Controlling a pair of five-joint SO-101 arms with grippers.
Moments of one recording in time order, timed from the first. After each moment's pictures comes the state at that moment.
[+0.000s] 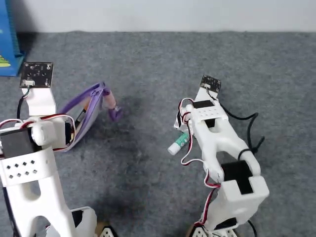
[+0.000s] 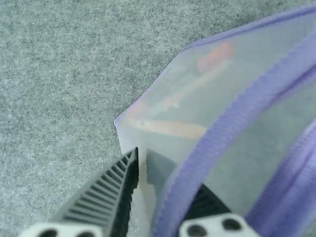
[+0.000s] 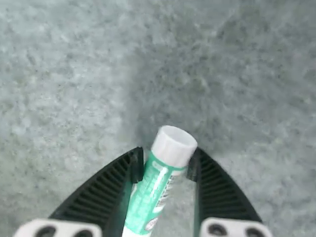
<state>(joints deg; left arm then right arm) -17.4 -35.1 17.6 96.3 -4.0 -12.6 9.1 21.9 54.2 -32.6</state>
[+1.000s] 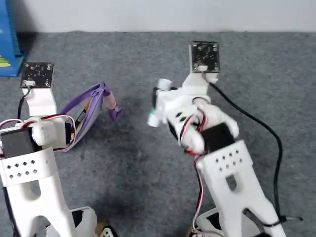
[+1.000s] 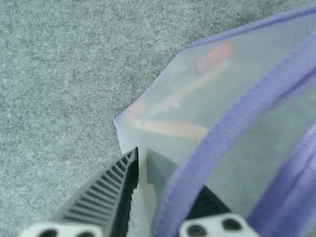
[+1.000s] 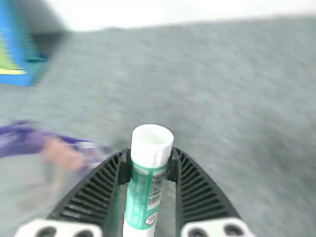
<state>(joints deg) -17.4 -35.2 18.0 96.2 -4.0 -28.9 -35.8 23.6 52.1 -20.7</state>
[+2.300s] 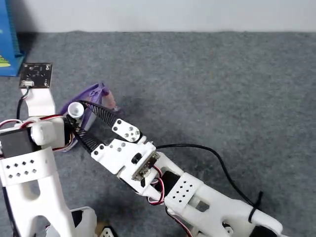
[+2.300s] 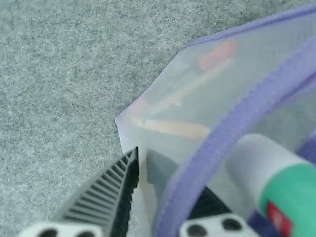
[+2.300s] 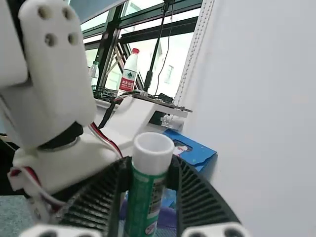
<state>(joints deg) -17.7 -35.2 18.2 96.2 -4.0 -56.1 -31.6 61.1 -43.3 12.9</state>
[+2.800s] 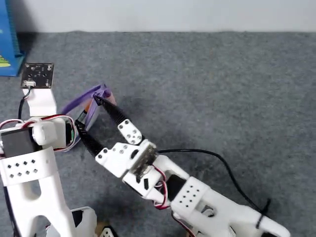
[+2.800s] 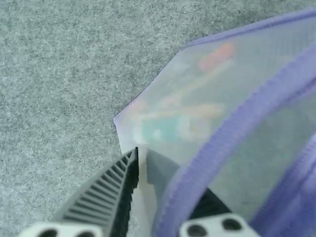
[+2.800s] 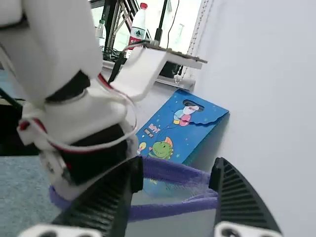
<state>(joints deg) -17.4 -35.2 18.4 96.2 -4.0 -55.6 -40.0 64.4 -29.2 8.7</state>
